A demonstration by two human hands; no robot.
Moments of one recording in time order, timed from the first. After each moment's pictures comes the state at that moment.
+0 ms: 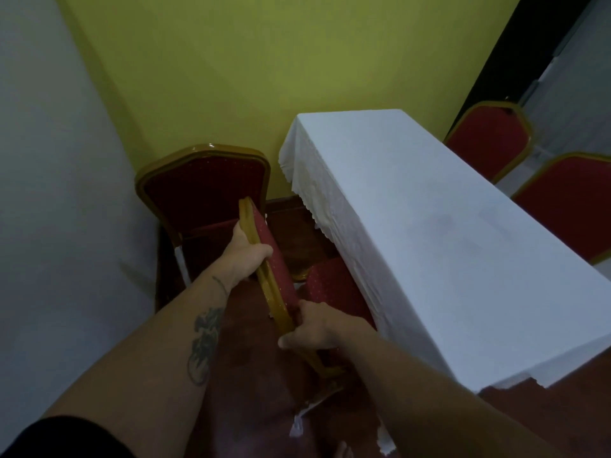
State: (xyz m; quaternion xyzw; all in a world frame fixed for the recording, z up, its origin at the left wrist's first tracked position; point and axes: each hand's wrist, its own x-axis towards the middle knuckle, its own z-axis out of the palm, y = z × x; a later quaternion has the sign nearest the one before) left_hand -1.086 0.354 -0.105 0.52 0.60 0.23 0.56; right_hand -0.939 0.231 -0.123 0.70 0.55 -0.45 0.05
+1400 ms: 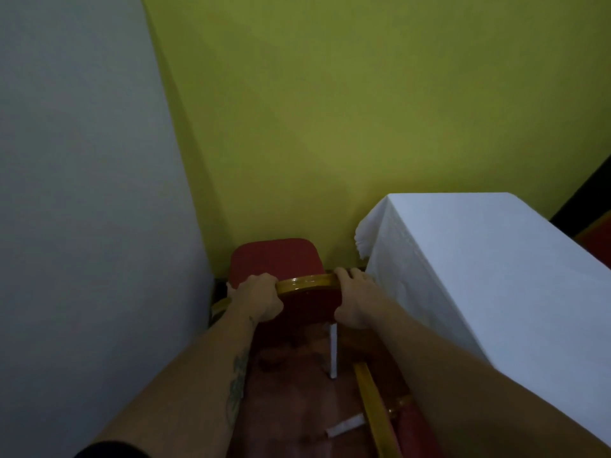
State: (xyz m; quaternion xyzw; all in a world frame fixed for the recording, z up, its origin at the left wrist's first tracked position) left_hand -1.218 0.688 -0.096 0.68 0.68 -0.01 0.27; right_hand -1.013 0.650 -0.075 0.71 0.68 -0.19 0.05
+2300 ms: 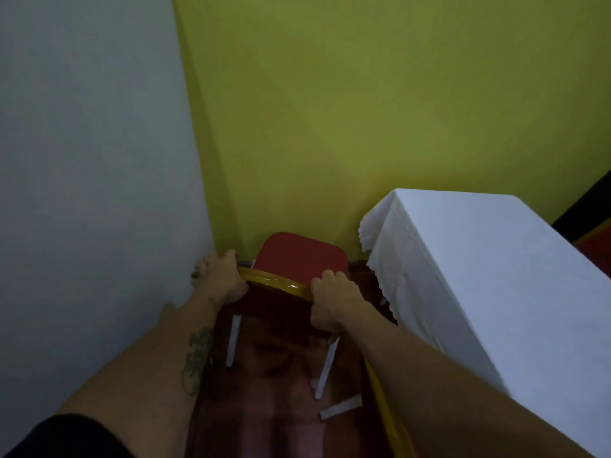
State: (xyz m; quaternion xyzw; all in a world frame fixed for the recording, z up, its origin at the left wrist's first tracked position) left_hand -1.294 0.666 -0.103 0.59 0.76 0.07 0.26; right_hand -1.084 0.615 -0.069 0.63 0.75 -0.10 0.15
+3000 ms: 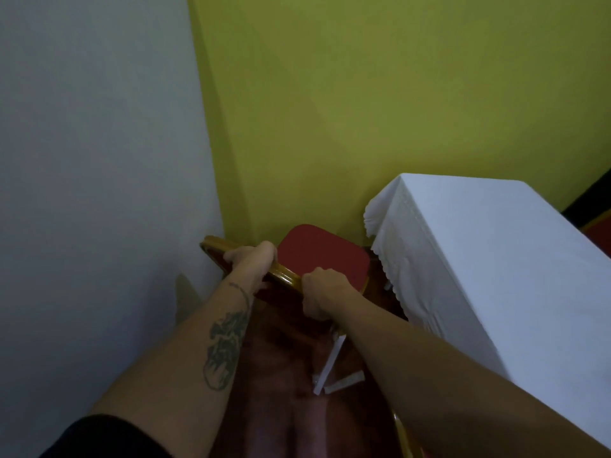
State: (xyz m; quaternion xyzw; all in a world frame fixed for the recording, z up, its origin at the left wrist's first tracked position) left_hand -1.243 0.618 -0.073 0.20 0.72 0.40 0.53; right_hand -1.115 0.575 -0.066 0.62 0.76 -0.12 0.16
